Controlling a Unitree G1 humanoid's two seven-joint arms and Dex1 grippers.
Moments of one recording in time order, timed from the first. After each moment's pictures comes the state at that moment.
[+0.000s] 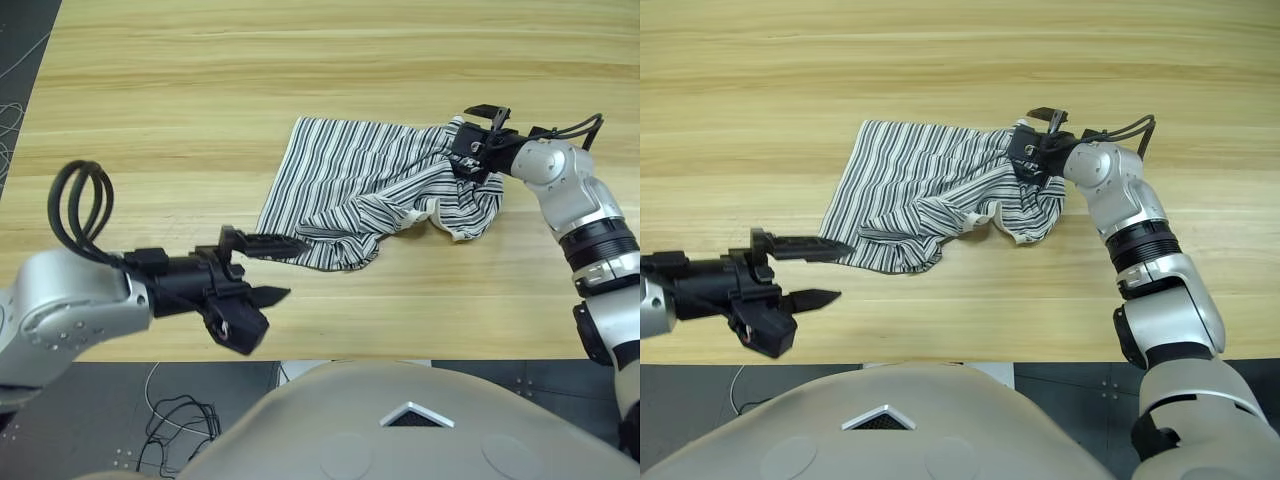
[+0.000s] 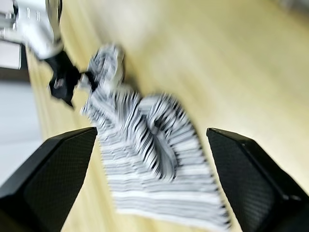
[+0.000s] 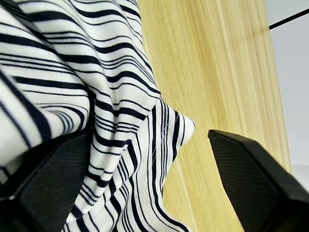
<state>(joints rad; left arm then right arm) 0.44 1.30 0.04 -0.79 0.07 -0.37 -0.81 -0.52 -0.57 0.47 0.62 -0.35 -0.09 0.54</state>
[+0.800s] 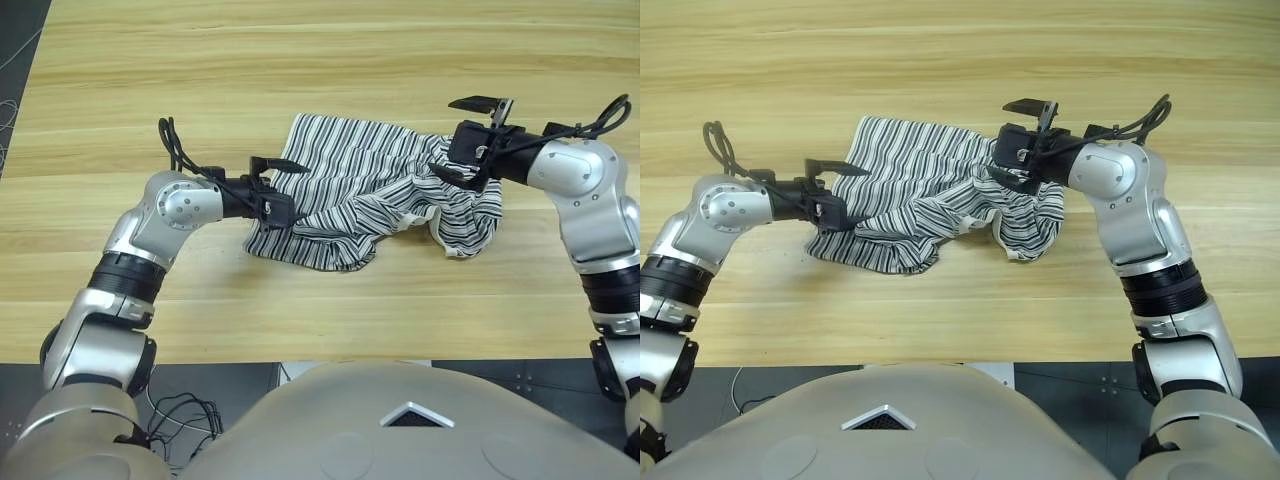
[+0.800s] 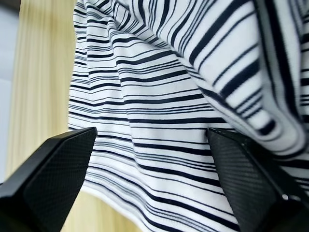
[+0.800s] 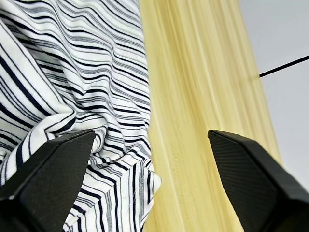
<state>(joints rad) -0.37 0.69 -0.42 0.47 0.34 -0.62 -0.78 -0.32 -0.66 0.32 -0.12 -0.29 0.19 0.78</state>
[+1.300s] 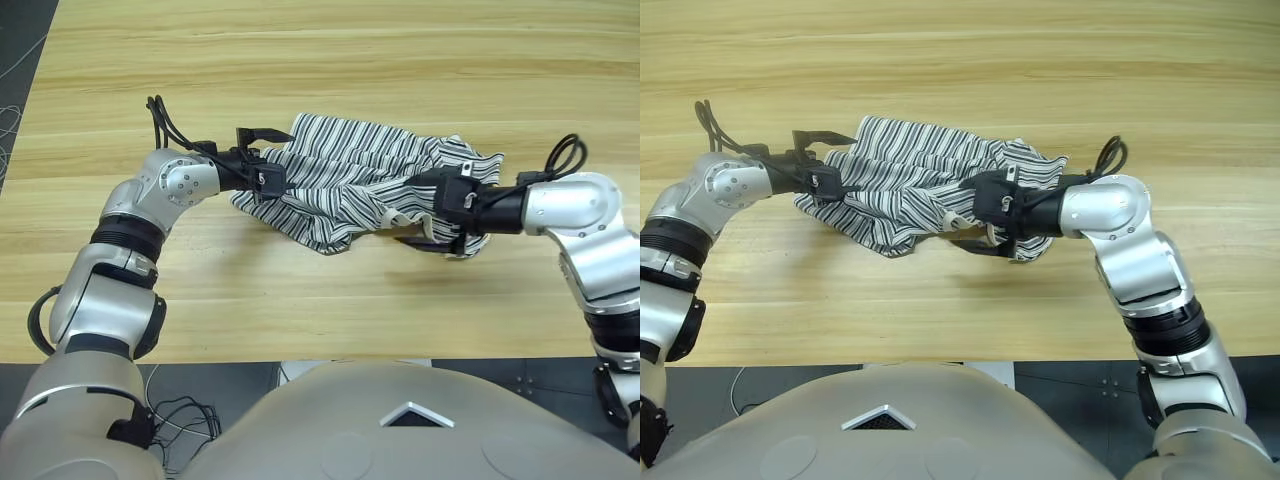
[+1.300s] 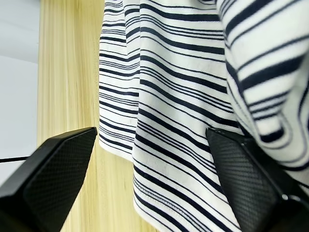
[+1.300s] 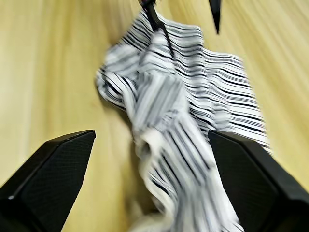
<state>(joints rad) -0.56 0.66 -0.51 0.86 0.45 -0.76 -0.57 -0.18 -0.66 0.33 -0.43 0.08 0.51 1.05</state>
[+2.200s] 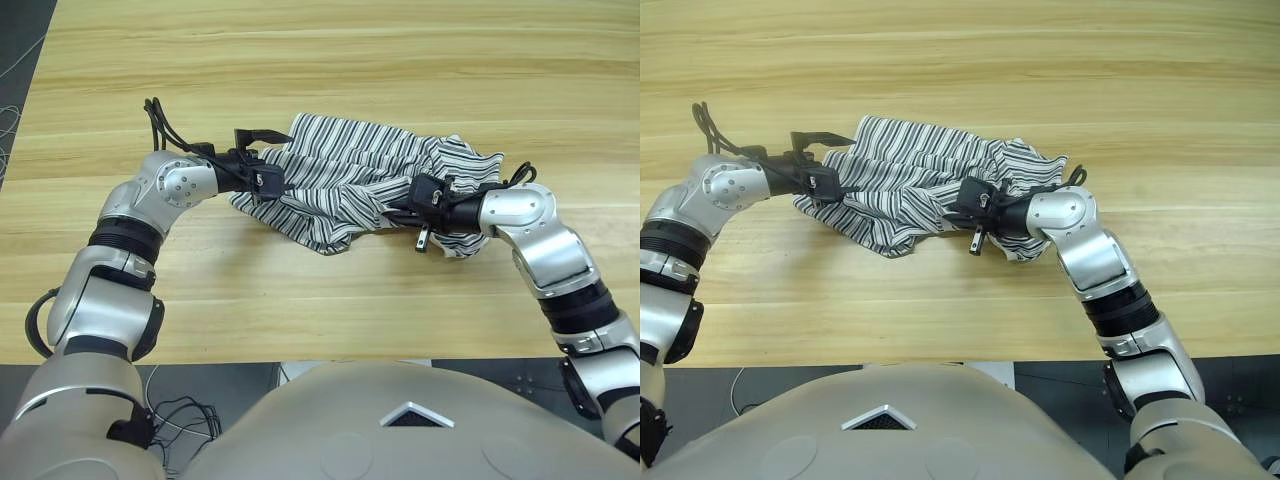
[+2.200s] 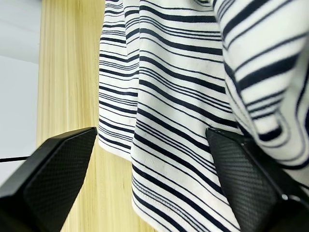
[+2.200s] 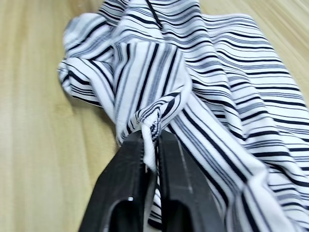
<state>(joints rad) -0.54 0.67 -0.51 0.85 0.43 -0.77 -0.57 -0.21 -0.53 0.42 -0.15 0.04 0.42 0.93</state>
